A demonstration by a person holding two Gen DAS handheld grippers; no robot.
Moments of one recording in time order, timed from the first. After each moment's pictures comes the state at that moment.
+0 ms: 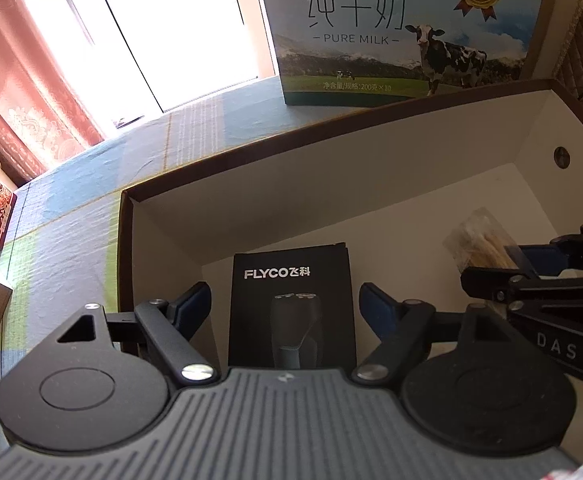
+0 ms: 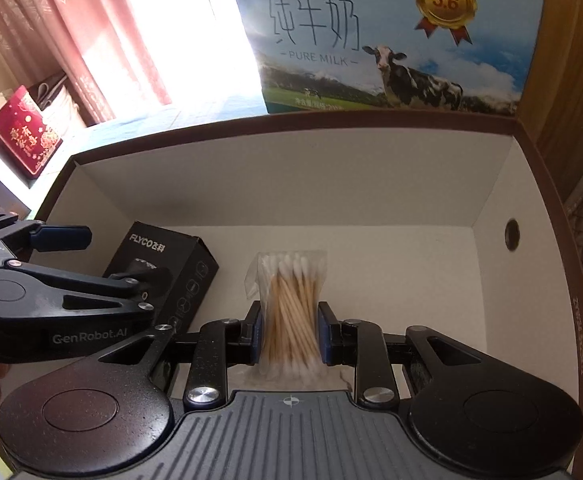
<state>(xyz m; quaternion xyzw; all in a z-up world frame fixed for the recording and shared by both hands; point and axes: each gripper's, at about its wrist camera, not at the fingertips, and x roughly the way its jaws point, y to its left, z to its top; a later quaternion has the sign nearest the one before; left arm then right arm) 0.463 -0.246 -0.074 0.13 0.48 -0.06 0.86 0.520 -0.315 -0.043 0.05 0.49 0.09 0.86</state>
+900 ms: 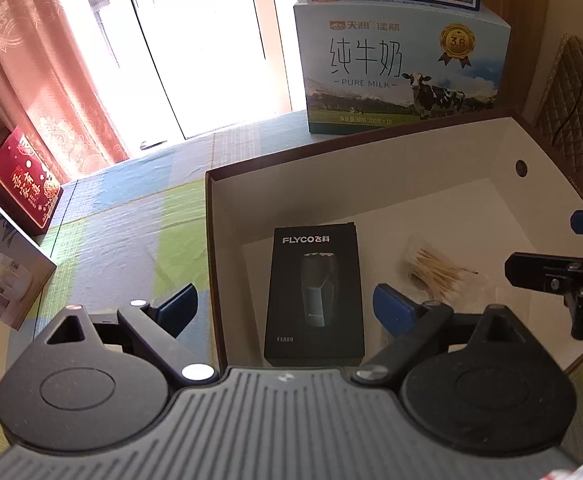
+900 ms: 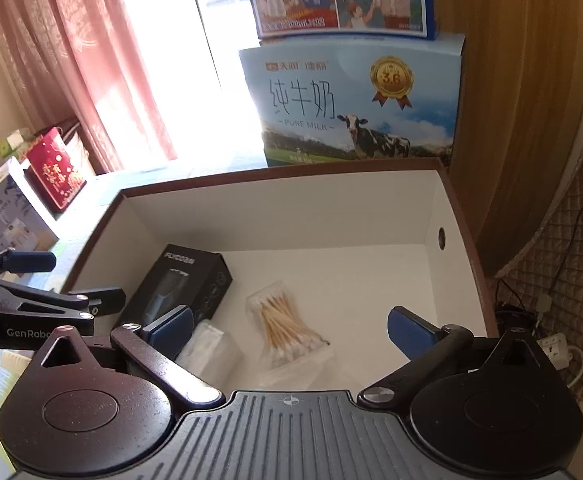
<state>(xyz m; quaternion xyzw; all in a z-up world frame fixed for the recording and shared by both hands) 0.378 -0.223 -0.017 0.10 0.43 -0.05 0.90 0.437 -0.328 0.015 0.06 0.41 0.09 0.91</state>
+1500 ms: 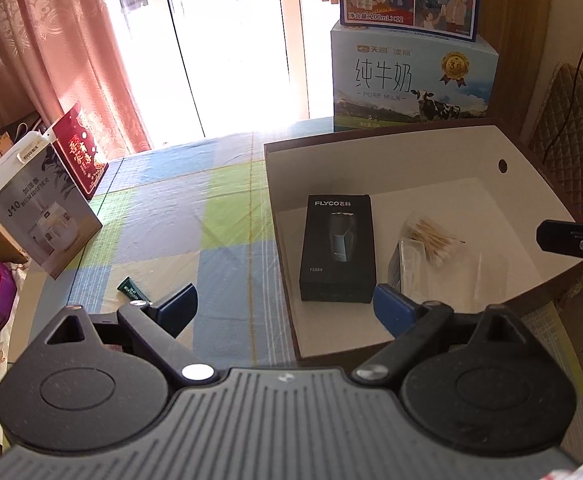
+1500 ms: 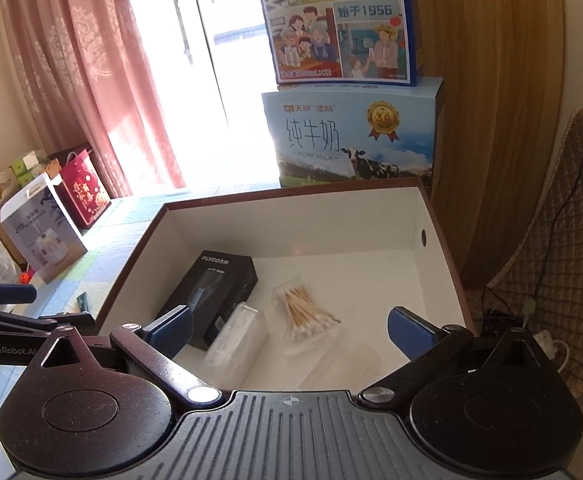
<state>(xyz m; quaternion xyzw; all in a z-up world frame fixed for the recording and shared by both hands) 0.283 -0.182 0.014 0.07 0.40 -0.02 0.91 0.355 -0.314 0.053 0.06 0.35 0.08 0.93</state>
